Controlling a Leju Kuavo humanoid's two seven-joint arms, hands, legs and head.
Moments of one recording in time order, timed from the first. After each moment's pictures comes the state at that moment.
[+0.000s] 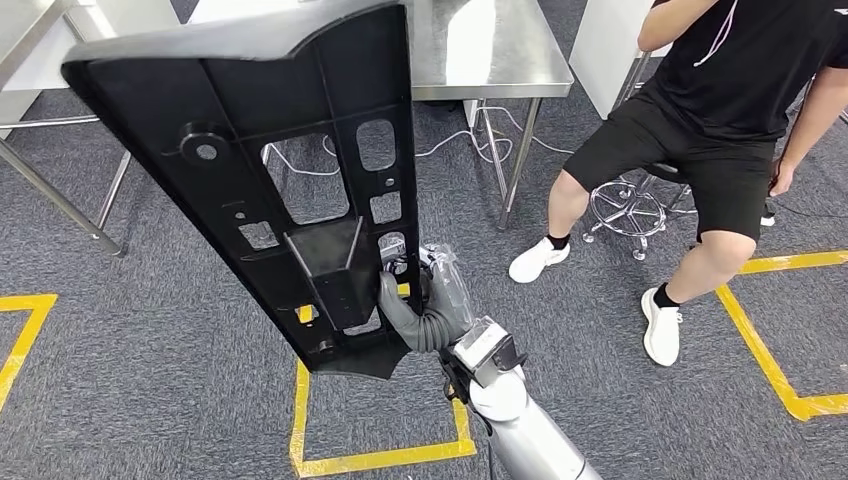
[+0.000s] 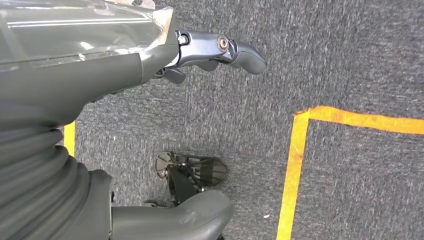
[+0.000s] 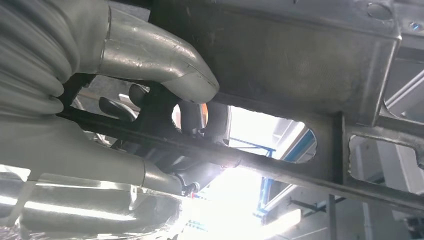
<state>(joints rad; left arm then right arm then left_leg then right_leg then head) -0.05 -0.09 0.61 -0.19 -0.48 0.03 -0.55 -0.24 0.06 0.47 -1.52 0.11 -0.06 -0.59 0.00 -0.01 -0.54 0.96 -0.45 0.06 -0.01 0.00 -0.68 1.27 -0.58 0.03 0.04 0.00</state>
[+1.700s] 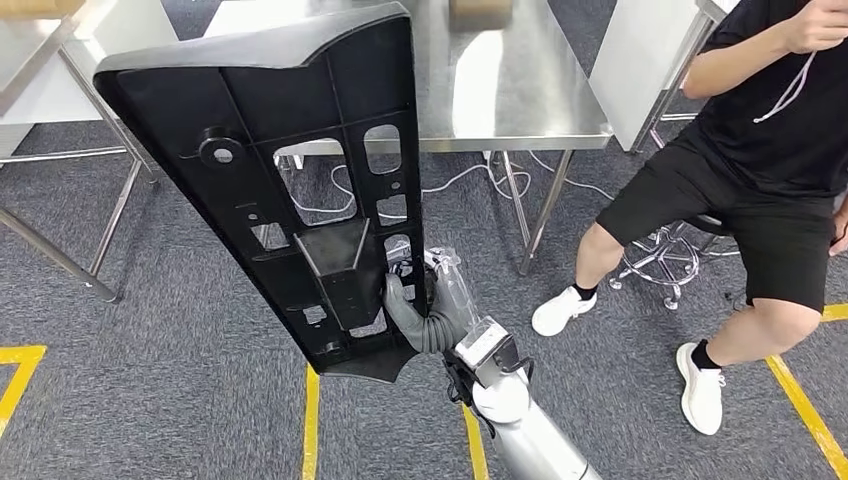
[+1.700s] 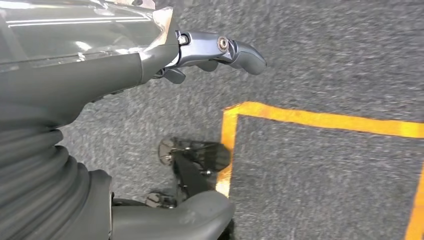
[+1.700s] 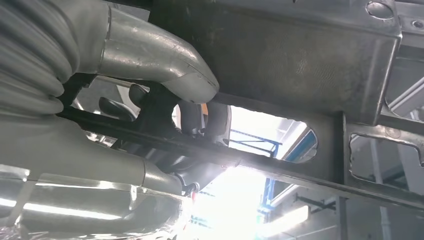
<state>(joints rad) -0.05 -0.10 0.63 -0.19 -0.49 0.04 -0.56 -0.23 0.06 0.46 -1.51 0.11 -0.06 -0.59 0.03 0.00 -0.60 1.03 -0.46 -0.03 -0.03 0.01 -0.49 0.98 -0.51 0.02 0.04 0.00</state>
